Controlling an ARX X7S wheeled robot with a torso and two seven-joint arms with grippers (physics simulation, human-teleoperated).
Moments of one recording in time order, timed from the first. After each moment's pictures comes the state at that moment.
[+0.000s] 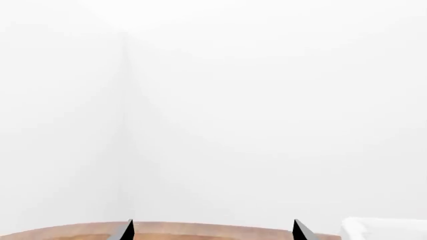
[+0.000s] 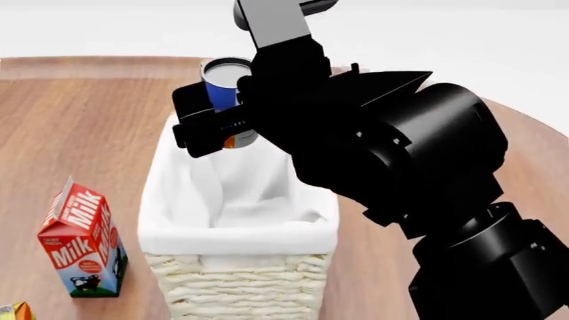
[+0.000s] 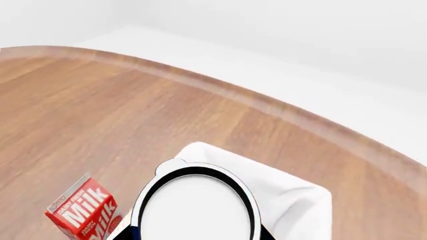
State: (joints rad) left arm 0.21 -0.39 0.22 0.27 0.04 0.41 -0.75; right arm 1.41 0.23 -0.69 0.36 1.09 1.03 0.27
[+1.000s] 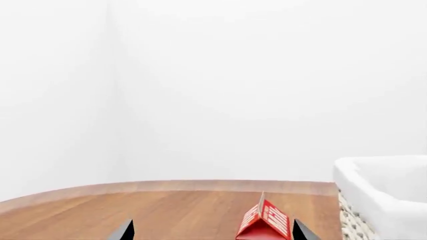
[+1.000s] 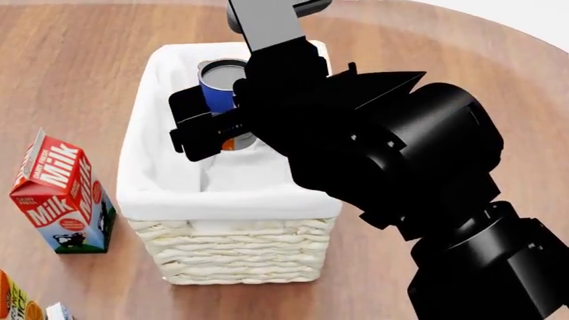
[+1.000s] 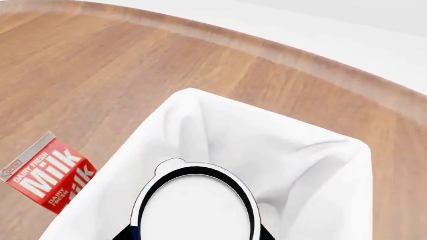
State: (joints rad) left arm 0.21 -0.40 0.23 0.27 0.03 0.43 -0.75; right arm 1.41 0.23 -0.71 0.34 1.09 1.03 0.29
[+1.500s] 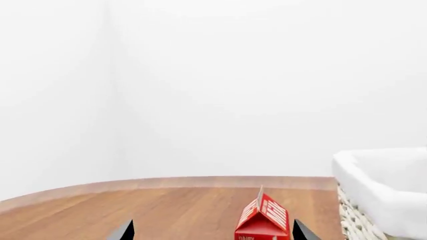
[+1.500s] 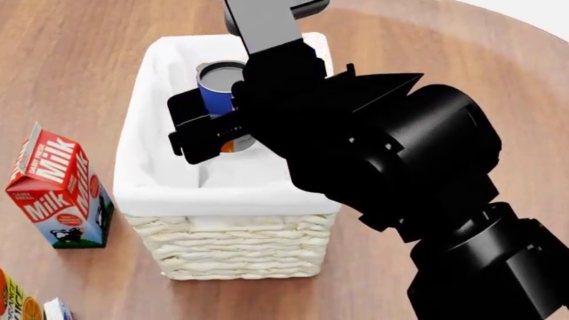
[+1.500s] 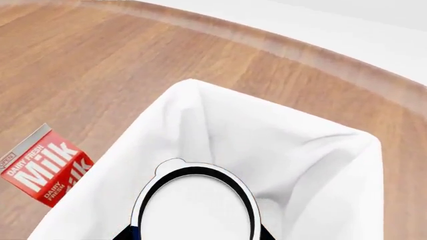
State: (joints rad) left arm 0.21 -0.40 0.24 0.27 0.05 0.43 -0.76; right arm 1.41 0.23 -0.72 0.33 1.10 1.03 0.29
